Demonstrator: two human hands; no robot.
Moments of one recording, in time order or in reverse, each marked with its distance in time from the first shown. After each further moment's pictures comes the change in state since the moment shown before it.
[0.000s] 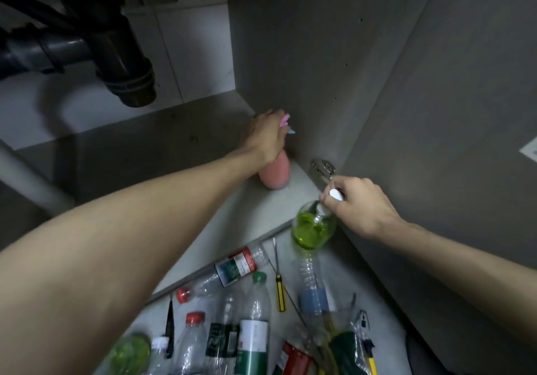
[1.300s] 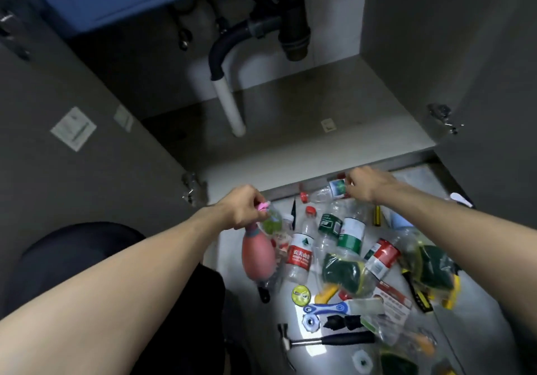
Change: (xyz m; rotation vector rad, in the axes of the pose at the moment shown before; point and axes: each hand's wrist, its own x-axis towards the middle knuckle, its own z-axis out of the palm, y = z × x) left_hand -0.411 -0.054 -0.166 0.153 -0.479 -0.623; right_hand -0.112 -0.131 0.105 -0.347 -0.317 -0.332
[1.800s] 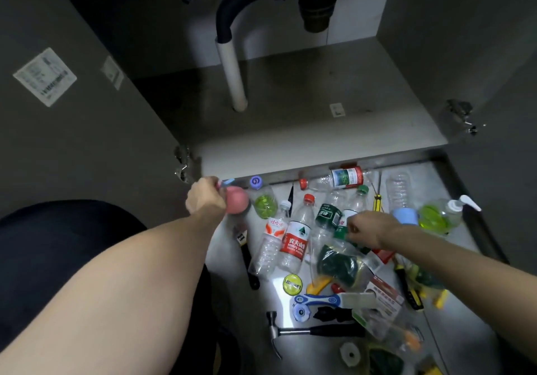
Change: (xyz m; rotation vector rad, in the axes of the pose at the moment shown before) left_hand 0.025 -0.085 0.057 -0.223 0.494 -0.566; right_hand -0.029 0.000 0.088 -0.154 -0.345 -0.150
